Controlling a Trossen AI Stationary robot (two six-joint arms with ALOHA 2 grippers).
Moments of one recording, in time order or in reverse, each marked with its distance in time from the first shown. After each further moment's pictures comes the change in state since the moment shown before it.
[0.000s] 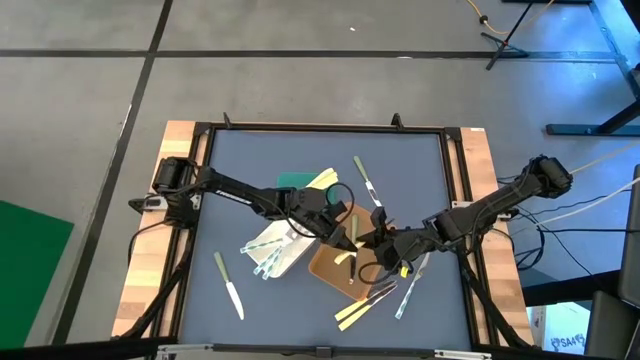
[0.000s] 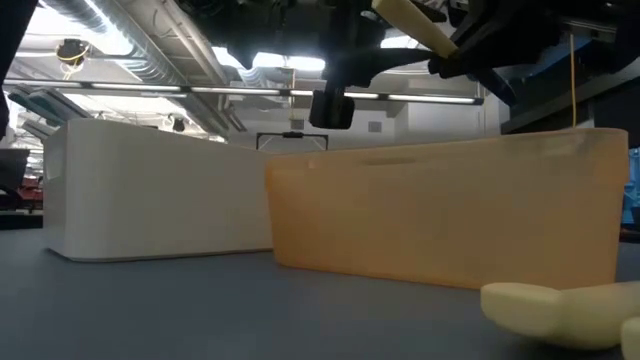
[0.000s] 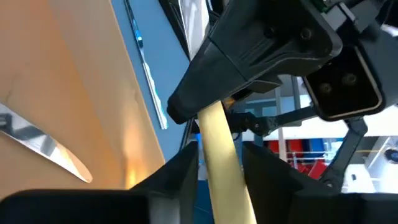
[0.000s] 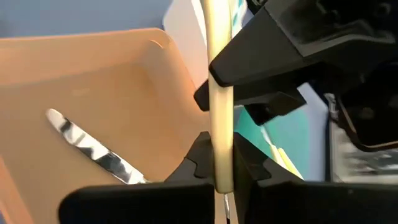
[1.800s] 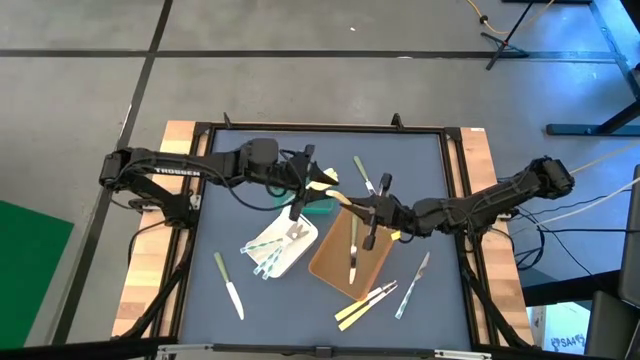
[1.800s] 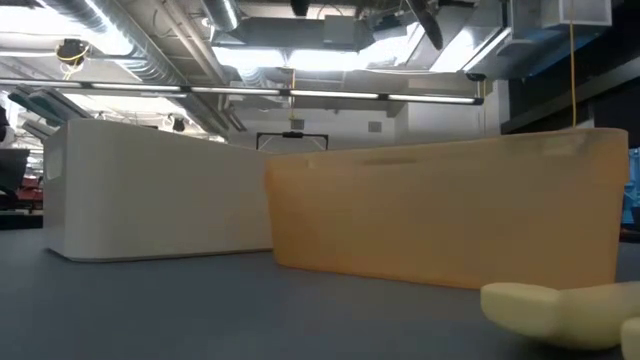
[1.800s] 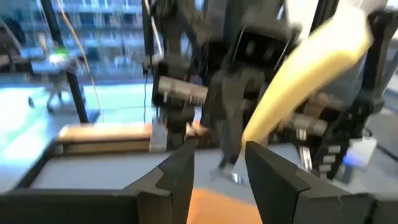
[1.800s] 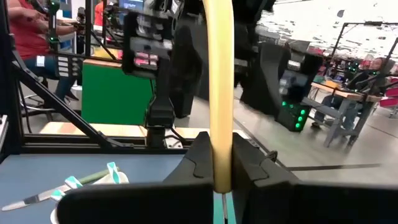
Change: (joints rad) left arm 0.134 -0.449 0.000 -0.264 -0.203 1.200; right arm -0.131 -0.008 0.000 0.700 0.160 0.323
